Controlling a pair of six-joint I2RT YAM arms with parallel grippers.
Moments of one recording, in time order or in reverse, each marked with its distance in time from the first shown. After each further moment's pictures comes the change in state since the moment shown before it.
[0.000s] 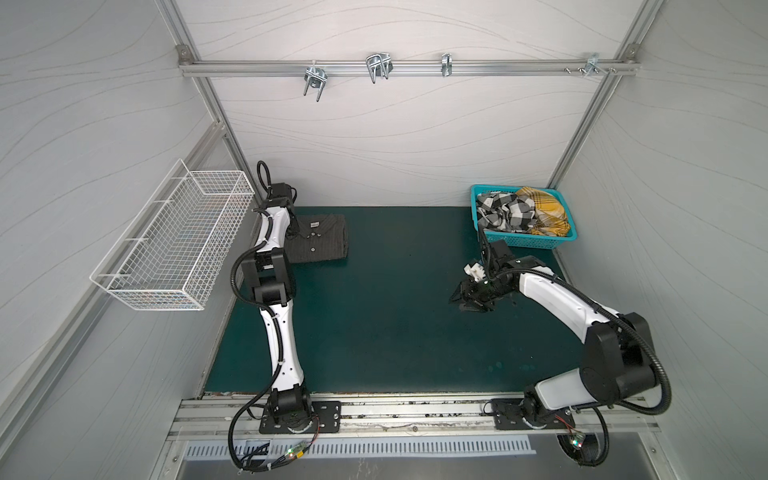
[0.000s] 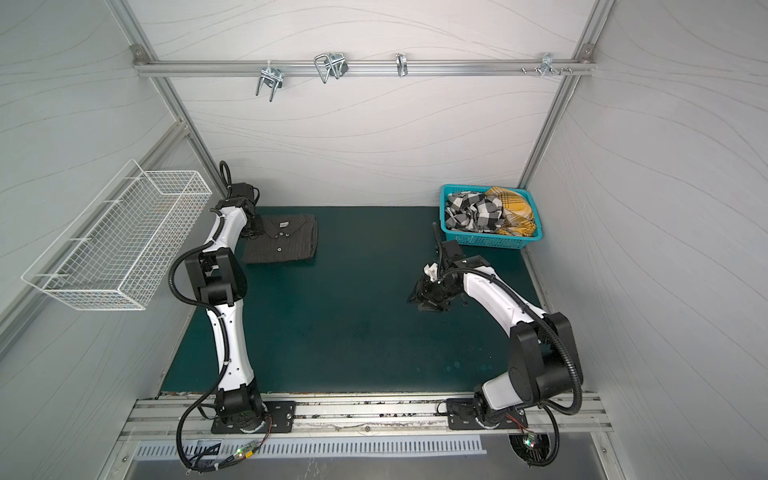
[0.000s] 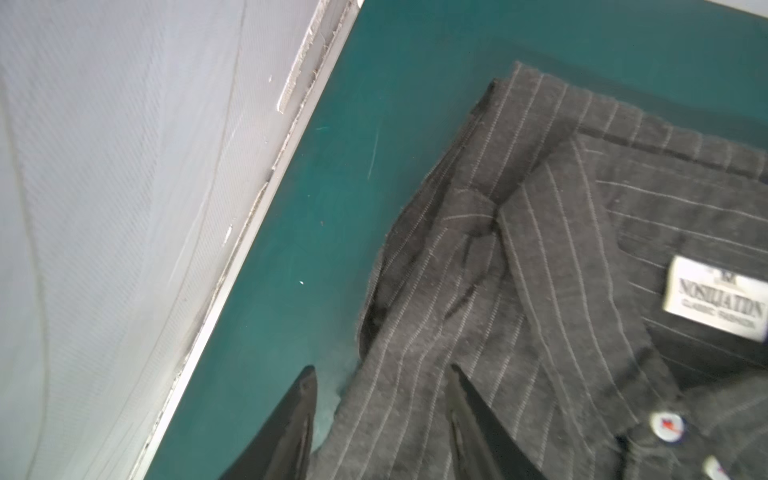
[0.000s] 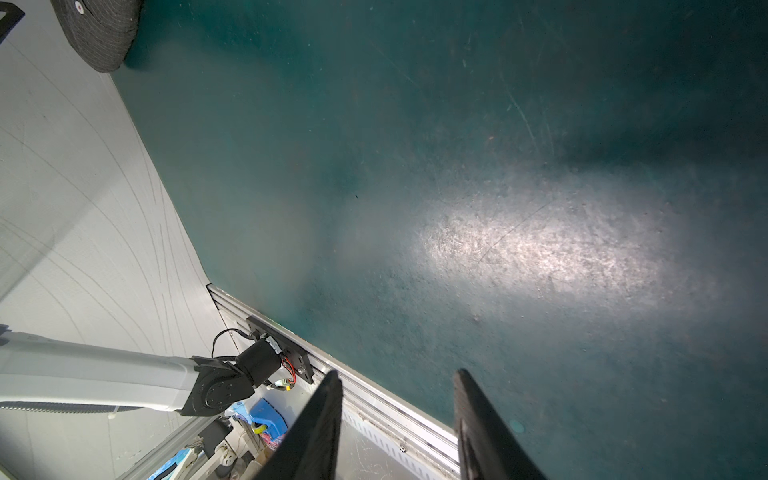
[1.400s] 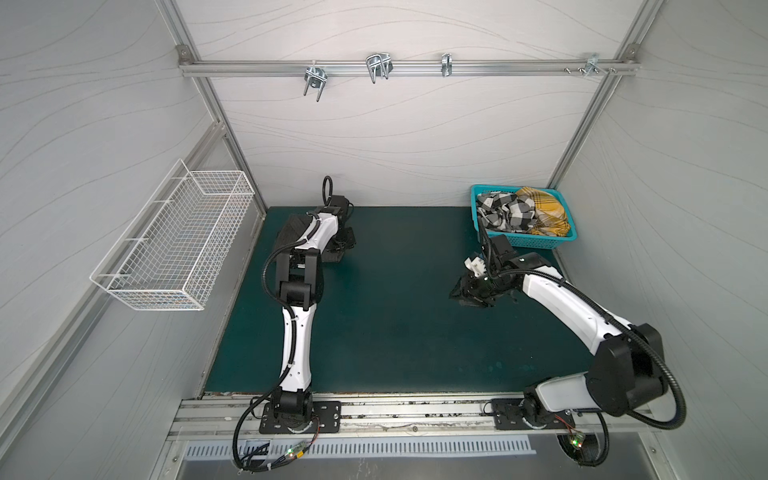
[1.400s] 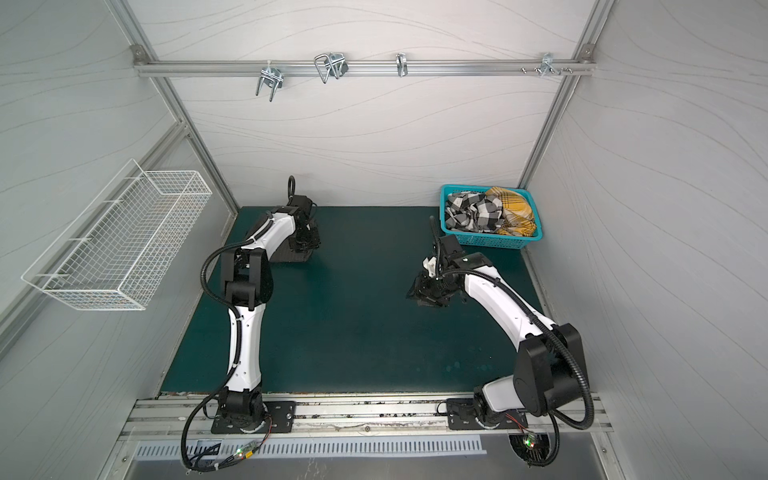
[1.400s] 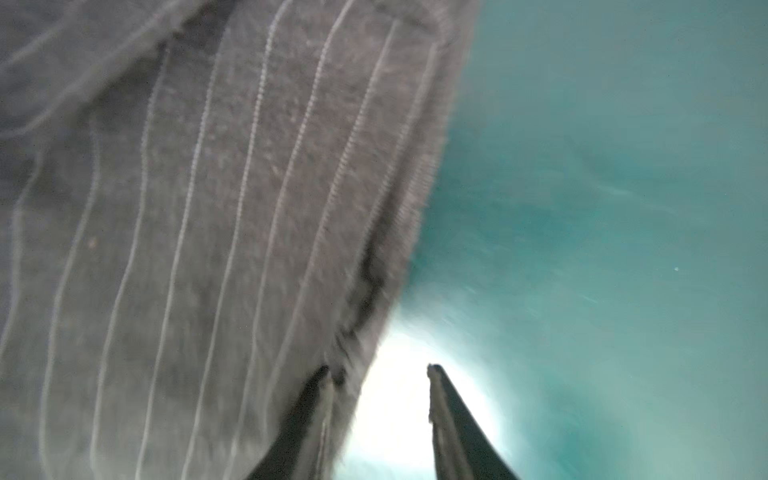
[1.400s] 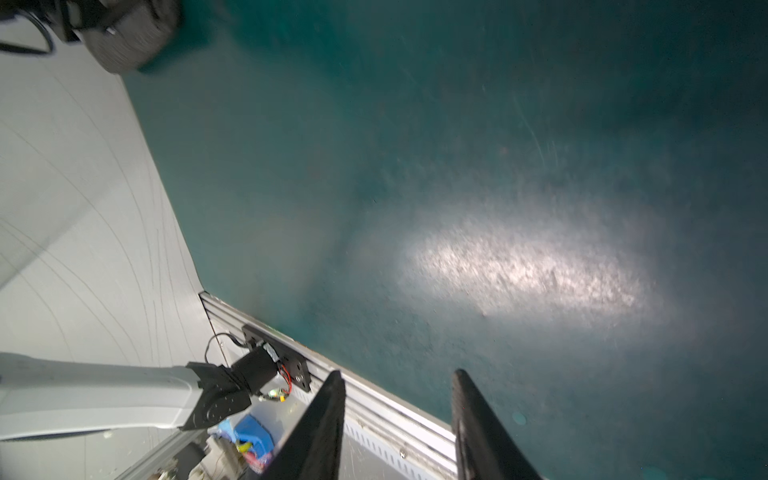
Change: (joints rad) left arm -0.299 -0.086 -0.210 -0.026 0.322 -0.214; right arm 0.033 -0.056 0.101 -0.050 0.094 0.026
